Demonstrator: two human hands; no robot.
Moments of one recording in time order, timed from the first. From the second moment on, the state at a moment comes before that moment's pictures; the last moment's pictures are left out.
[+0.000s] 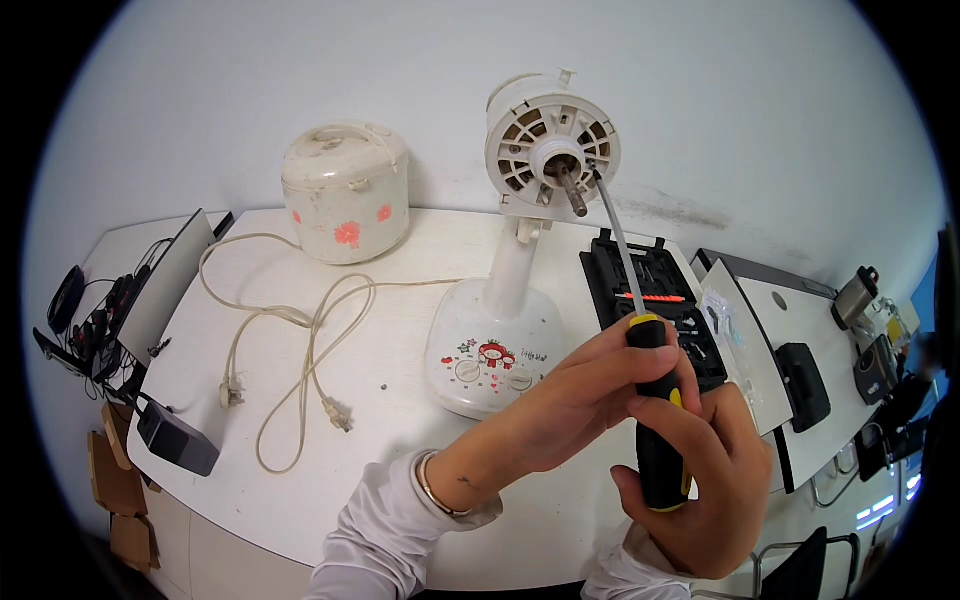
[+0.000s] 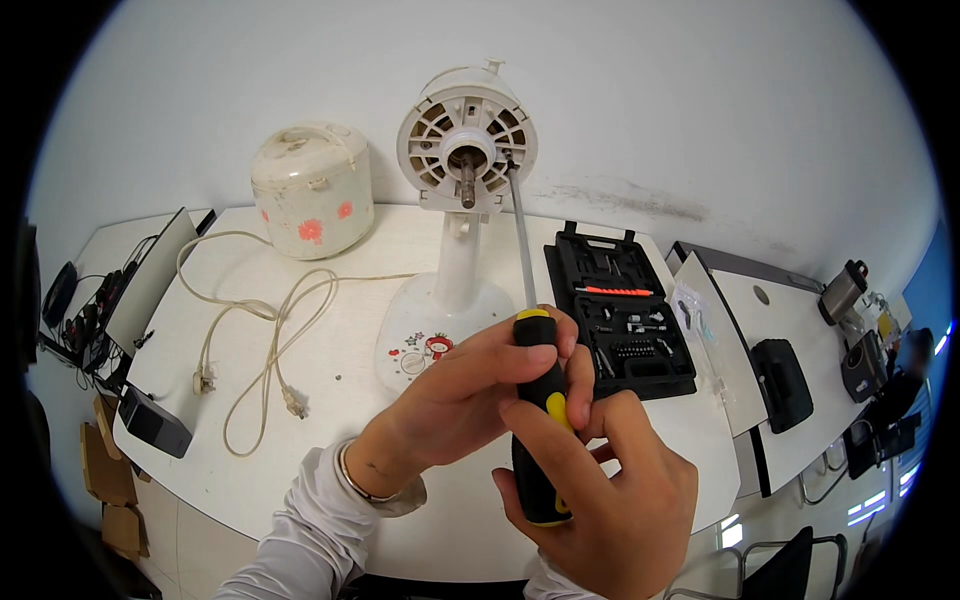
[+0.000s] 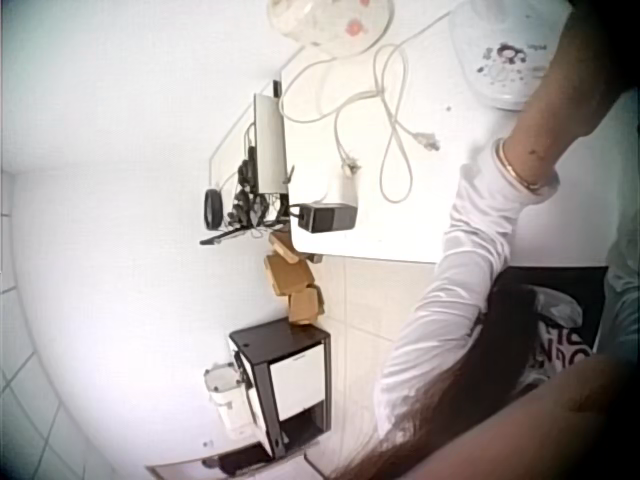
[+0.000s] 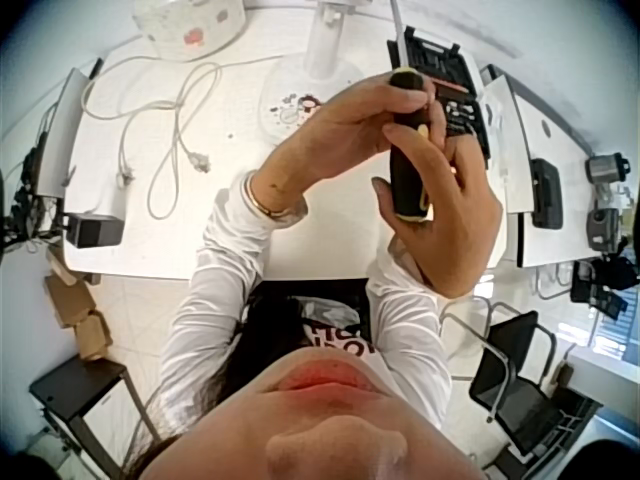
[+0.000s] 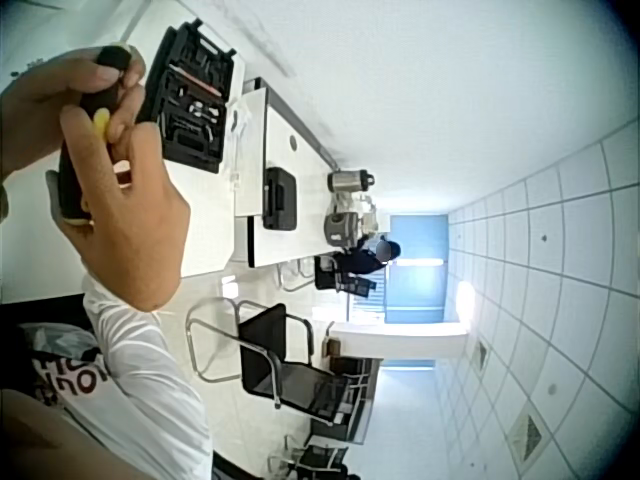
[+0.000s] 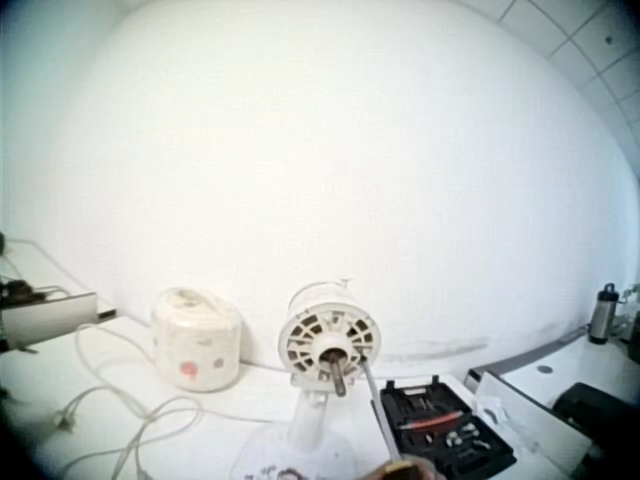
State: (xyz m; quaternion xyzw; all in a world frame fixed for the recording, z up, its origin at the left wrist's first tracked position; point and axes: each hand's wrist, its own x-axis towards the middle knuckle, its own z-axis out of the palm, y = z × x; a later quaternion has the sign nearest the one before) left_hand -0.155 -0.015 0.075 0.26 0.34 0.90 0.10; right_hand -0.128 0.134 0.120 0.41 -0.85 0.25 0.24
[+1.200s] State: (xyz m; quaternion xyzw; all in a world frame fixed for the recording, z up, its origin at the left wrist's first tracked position) left_hand -0.156 -0.015 0.074 0.24 0.45 0.86 0.05; right_hand -0.132 0.133 0.117 0.42 -0.84 0.29 0.20
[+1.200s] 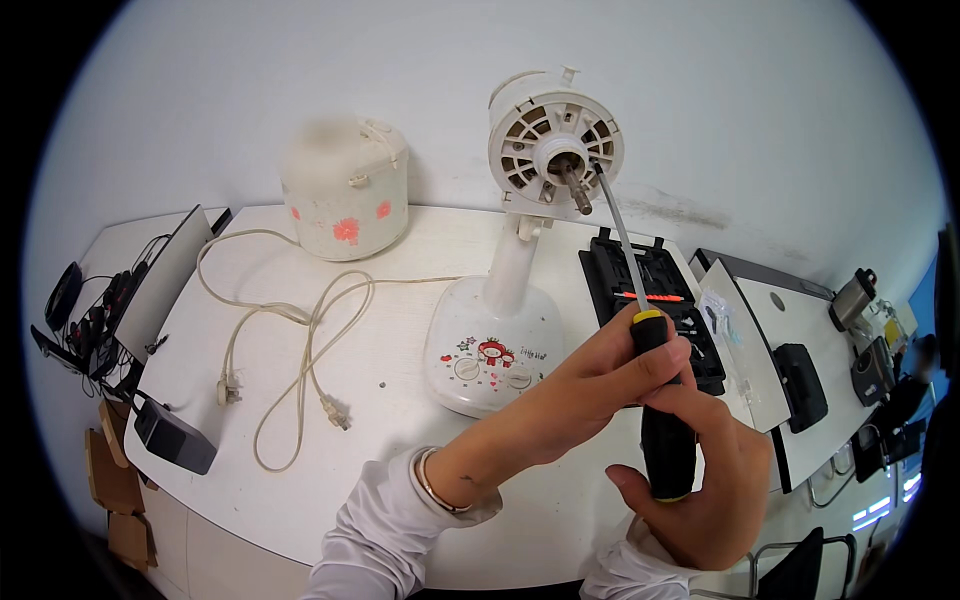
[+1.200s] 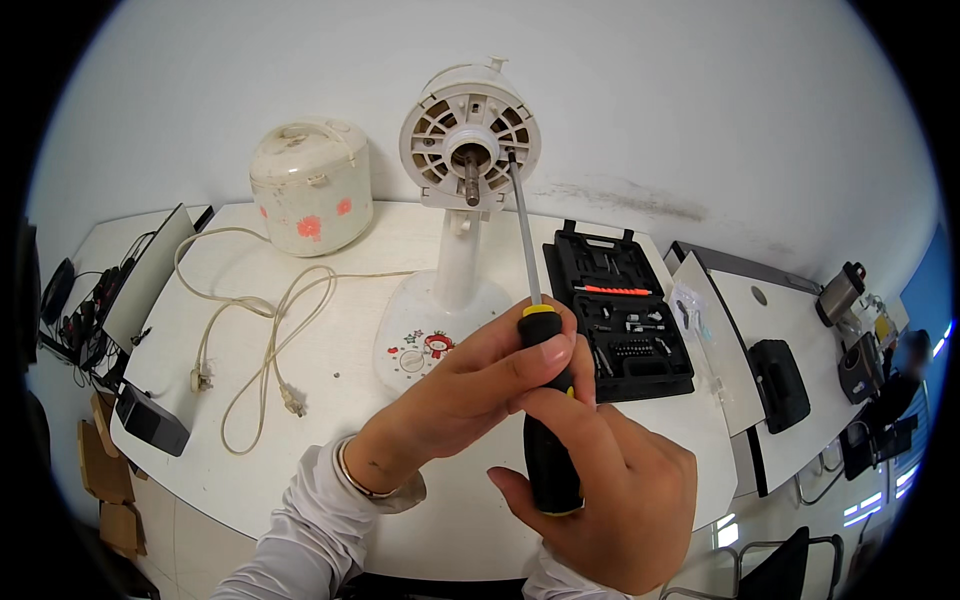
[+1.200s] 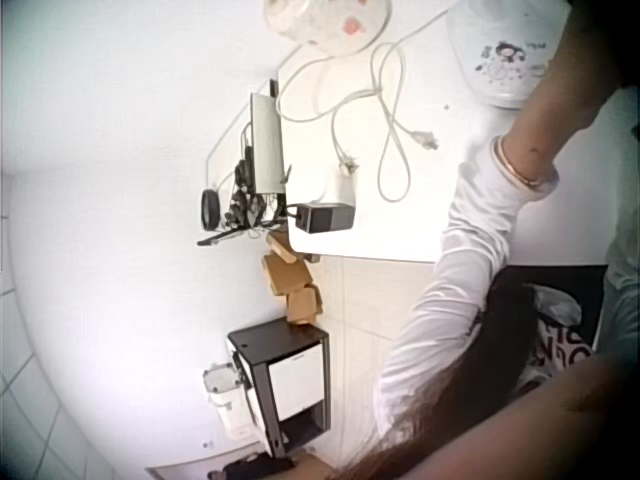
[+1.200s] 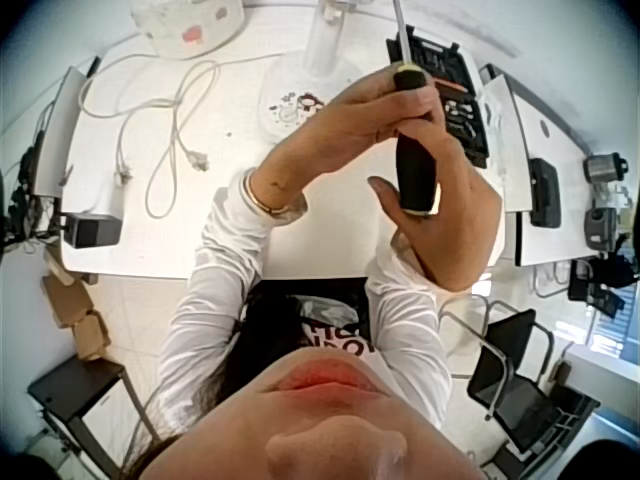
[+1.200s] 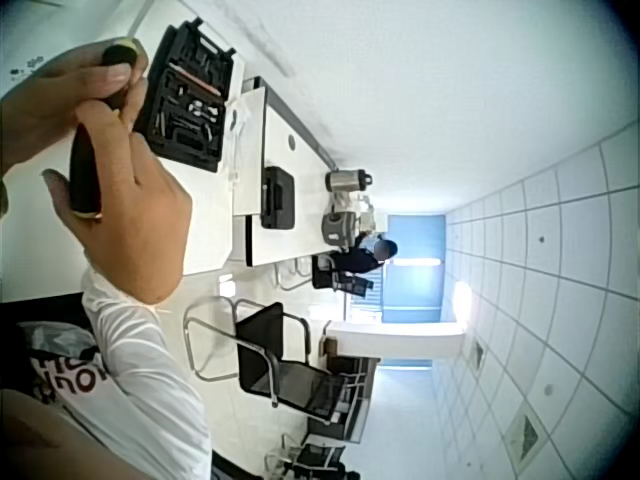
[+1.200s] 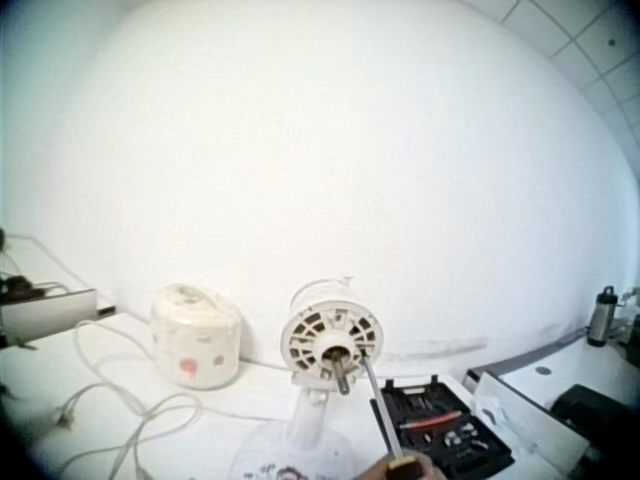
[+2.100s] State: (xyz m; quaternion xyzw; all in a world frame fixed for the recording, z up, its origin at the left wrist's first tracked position) left_hand -0.165 -0.040 0.083 0.25 0.38 0.87 -0.20; right_hand -0.172 0.178 0.120 0.36 -0.82 0.43 0.11
